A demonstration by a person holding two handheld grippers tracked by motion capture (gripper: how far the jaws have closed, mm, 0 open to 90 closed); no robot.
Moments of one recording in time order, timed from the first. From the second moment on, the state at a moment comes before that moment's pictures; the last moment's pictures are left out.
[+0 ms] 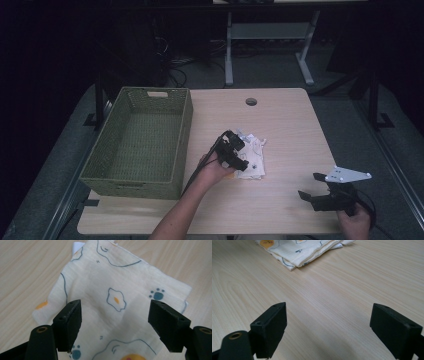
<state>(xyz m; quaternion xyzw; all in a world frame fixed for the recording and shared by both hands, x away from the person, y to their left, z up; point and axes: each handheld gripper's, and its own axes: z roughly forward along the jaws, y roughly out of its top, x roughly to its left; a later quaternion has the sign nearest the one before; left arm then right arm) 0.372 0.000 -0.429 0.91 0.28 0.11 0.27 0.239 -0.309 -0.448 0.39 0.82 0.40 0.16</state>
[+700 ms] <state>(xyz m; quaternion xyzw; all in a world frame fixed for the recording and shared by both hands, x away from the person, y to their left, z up) 0.399 -0.011 -0.449 0.91 0.32 0.09 0.23 0.235 -0.307 -0.445 0.38 0.82 0.40 0.16</state>
